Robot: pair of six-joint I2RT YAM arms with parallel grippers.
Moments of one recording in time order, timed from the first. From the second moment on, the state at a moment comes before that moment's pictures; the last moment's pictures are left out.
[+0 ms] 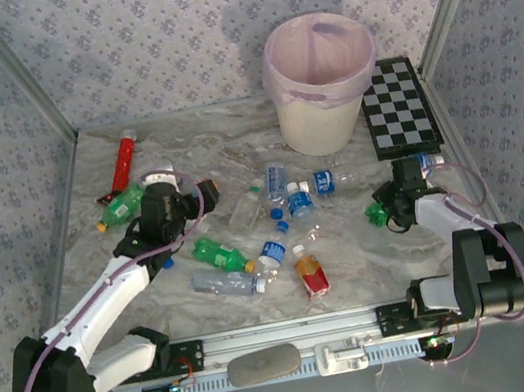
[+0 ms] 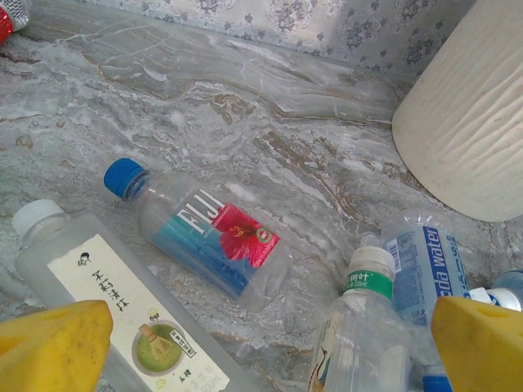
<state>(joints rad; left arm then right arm) -0.51 1.09 0.71 -0.11 -0.20 -0.49 -0.03 1.26 0.53 -0.29 0.00 0.97</state>
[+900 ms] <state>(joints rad) -0.32 1.08 0.63 -0.09 -0.06 -0.60 0.20 0.91 1.00 -0.53 0.03 0.63</state>
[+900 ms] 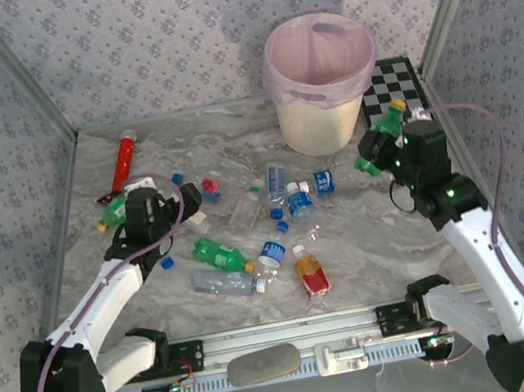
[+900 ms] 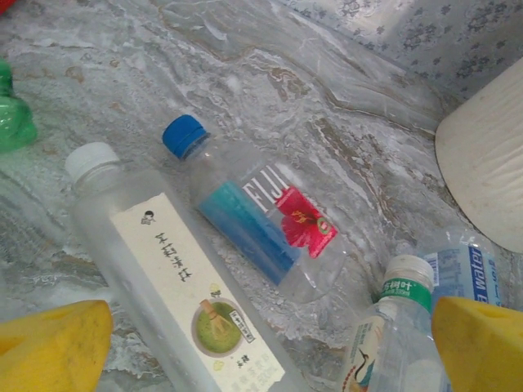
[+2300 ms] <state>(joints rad) -0.25 1.11 0.55 0.18 0.07 -0.52 0.22 2.18 2.34 -0.76 -0.01 0.30</state>
